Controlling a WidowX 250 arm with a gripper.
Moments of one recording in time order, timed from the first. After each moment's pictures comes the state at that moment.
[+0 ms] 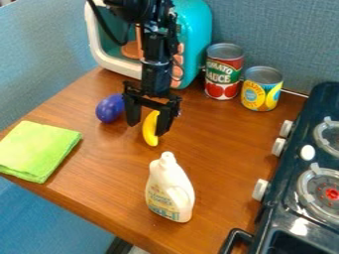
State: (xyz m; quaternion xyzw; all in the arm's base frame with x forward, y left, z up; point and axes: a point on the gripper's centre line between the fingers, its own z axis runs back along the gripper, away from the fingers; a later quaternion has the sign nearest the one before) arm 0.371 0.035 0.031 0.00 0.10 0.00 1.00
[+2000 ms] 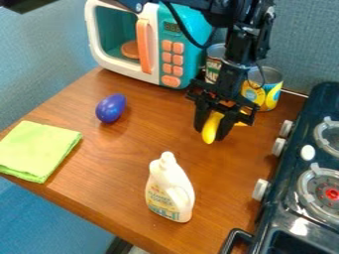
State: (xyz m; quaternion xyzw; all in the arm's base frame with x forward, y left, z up) arm 0.380 -0.074 0.056 0.07 0.09 0.00 0.99
